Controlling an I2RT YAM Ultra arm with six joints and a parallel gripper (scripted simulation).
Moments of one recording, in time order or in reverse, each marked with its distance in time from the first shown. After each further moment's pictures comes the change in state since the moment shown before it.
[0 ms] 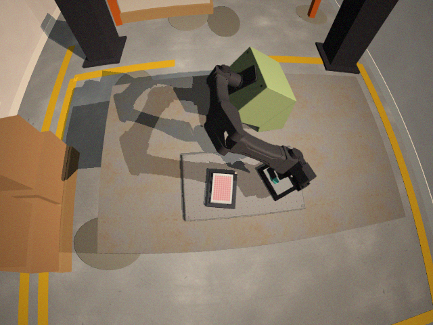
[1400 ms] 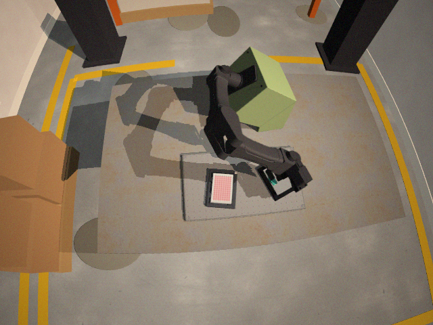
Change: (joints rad) arm -0.050 0.031 -0.015 0.091 0.013 -0.076
